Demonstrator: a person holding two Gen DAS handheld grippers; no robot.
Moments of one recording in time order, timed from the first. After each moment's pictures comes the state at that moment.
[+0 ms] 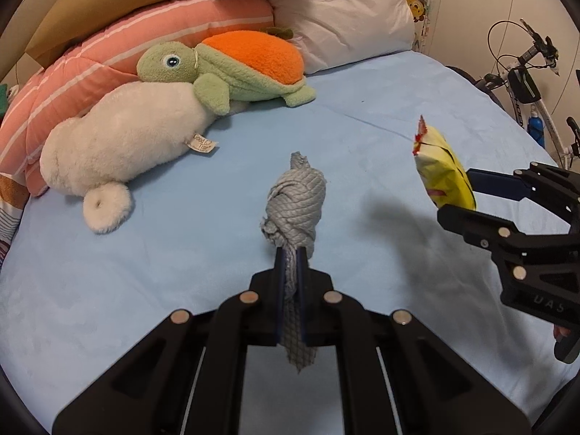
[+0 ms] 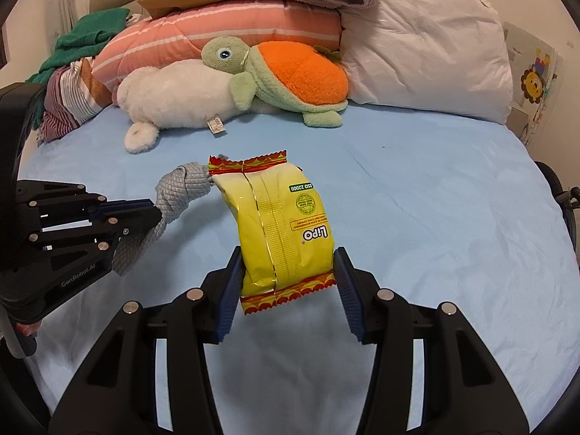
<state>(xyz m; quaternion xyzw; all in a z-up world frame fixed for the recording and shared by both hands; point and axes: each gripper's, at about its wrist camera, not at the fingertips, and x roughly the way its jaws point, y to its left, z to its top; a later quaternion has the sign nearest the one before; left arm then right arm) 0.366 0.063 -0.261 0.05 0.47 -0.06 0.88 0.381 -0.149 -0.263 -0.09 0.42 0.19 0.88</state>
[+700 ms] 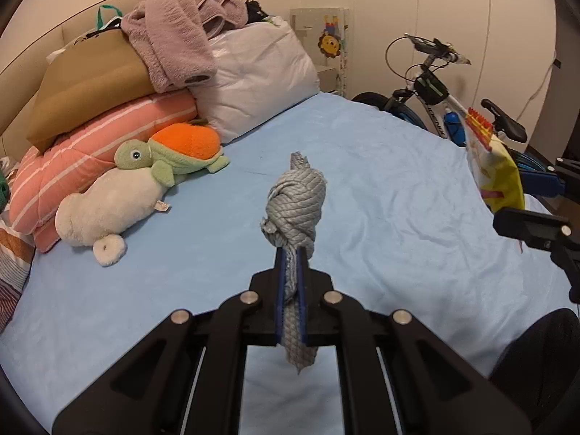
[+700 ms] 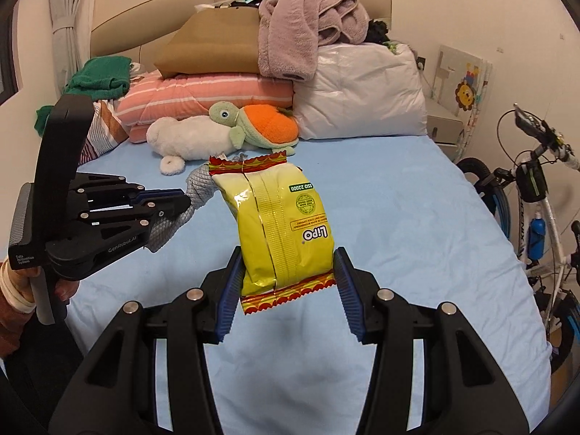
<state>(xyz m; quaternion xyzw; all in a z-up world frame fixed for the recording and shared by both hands) 0.224 -0.011 -0.153 0.10 0.38 -0.17 0.91 0.176 -0.223 -0.127 -0.06 0.36 0.12 0.92</state>
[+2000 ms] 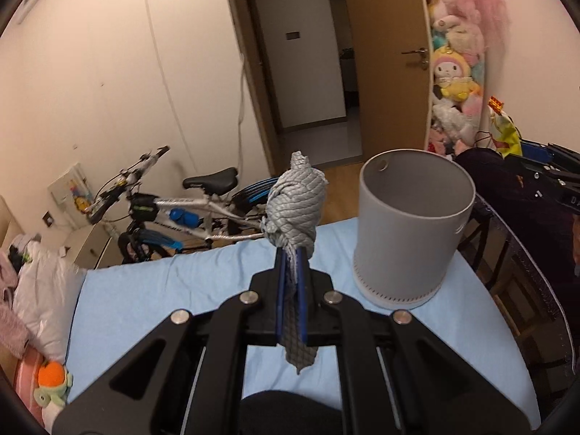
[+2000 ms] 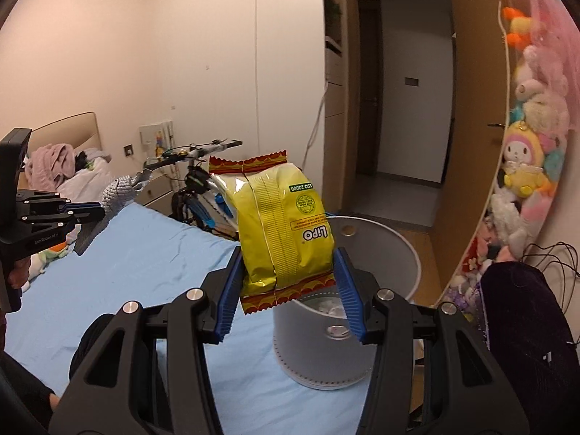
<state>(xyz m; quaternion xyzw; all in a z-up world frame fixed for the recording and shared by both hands) -0.130 -0.392 0.039 0.26 0.19 -0.57 0.76 -0.382 -0.494 0.027 0.08 0.18 -0.38 0.90</state>
